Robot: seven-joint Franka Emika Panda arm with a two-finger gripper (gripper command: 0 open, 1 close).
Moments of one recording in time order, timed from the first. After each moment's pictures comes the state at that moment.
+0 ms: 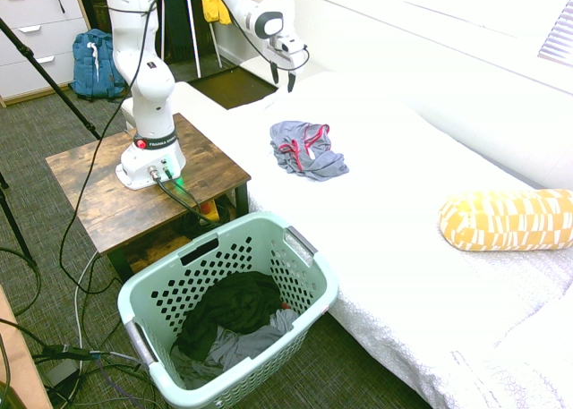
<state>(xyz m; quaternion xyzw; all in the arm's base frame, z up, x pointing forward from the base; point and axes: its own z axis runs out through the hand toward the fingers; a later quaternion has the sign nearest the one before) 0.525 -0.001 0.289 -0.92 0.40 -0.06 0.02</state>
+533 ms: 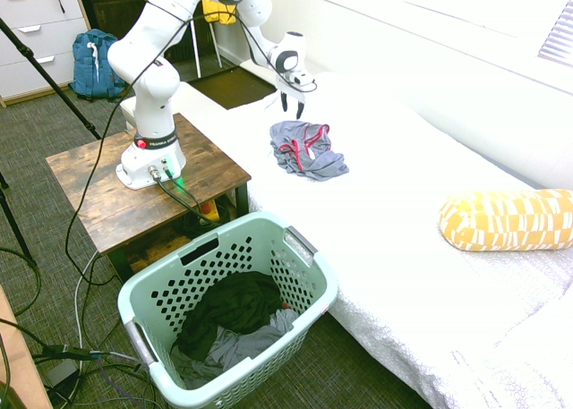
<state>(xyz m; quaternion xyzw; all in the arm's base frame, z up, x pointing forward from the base) 0.633 0.036 0.105 -0.92 0.39 -0.02 -0.02</state>
